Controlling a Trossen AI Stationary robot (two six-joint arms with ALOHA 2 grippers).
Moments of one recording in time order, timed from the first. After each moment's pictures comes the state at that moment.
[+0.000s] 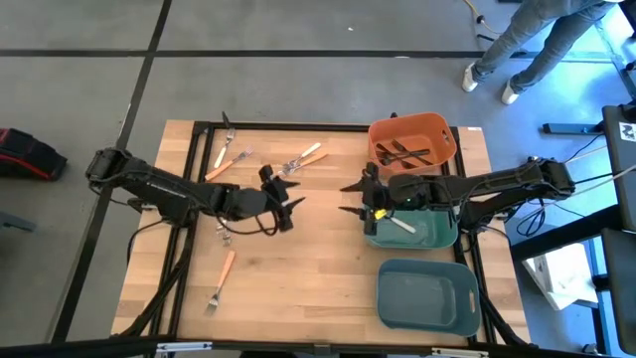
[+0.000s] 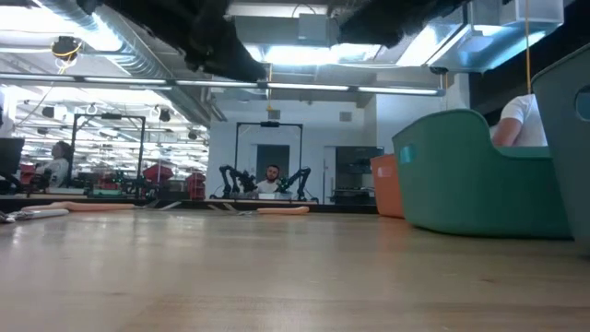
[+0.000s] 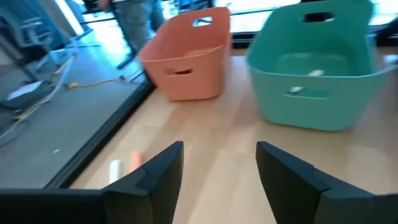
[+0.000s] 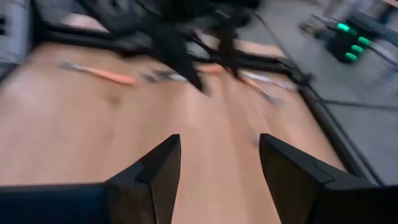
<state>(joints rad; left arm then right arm) -0.15 1.29 0.74 0.11 -0.64 -0.05 0.12 1.27 0.89 0.00 0.17 -0.13</state>
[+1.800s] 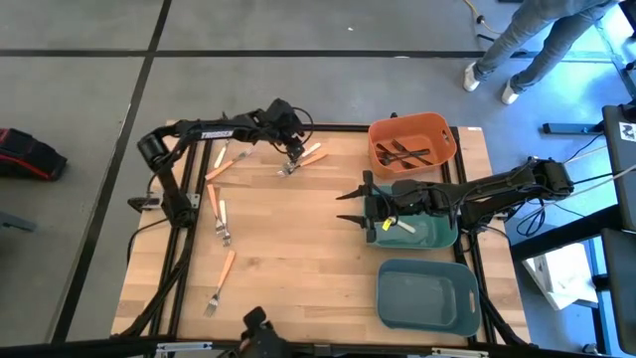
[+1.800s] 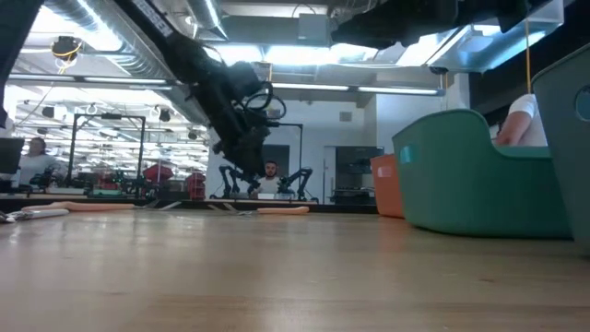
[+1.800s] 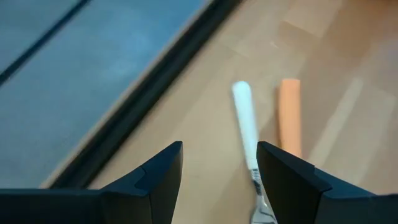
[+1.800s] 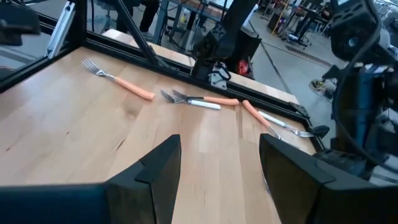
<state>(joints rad) 0.68 1.77 1.12 -0.21 -0.01 0.05 0.12 1.28 0.74 0.29 0.10 -0.32</state>
